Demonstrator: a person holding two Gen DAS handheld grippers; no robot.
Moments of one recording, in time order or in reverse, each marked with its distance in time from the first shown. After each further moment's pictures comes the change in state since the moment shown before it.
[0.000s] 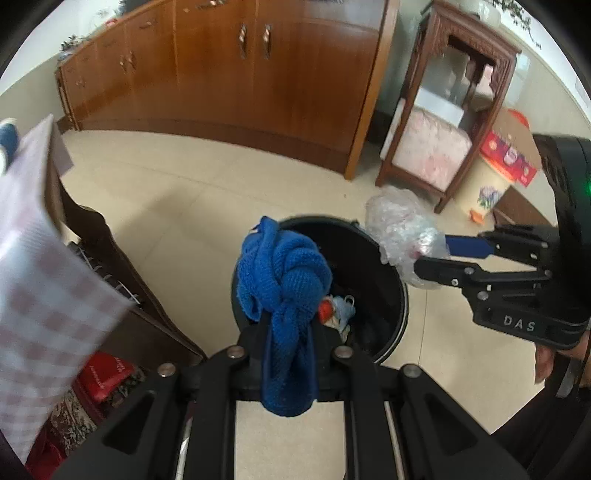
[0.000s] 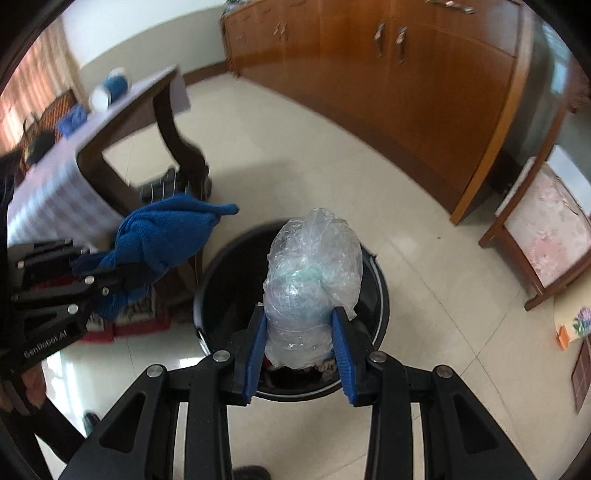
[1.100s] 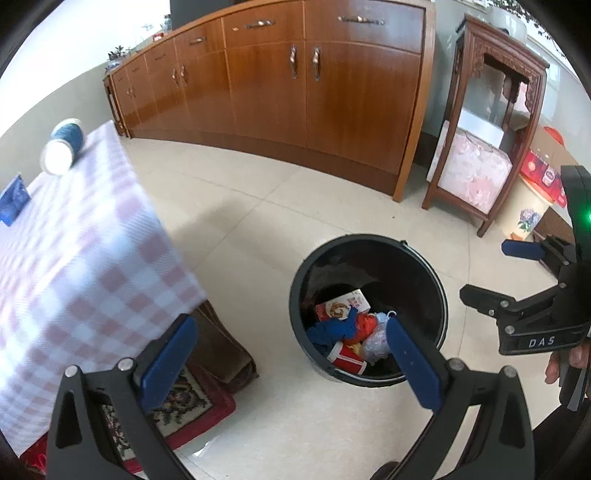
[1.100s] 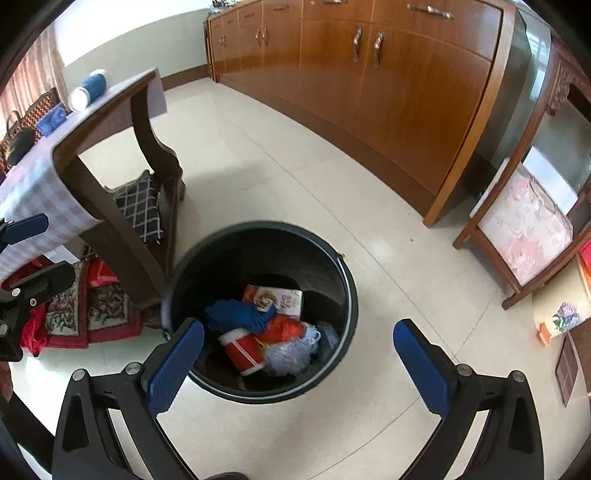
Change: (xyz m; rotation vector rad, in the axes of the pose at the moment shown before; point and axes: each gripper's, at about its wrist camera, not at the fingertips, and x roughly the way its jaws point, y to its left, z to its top) left arm -0.052 0.011 -0.012 -0.074 -0.101 0.195; right arm -0.012 -0.004 -0.008 0.027 -0.064 -0.112
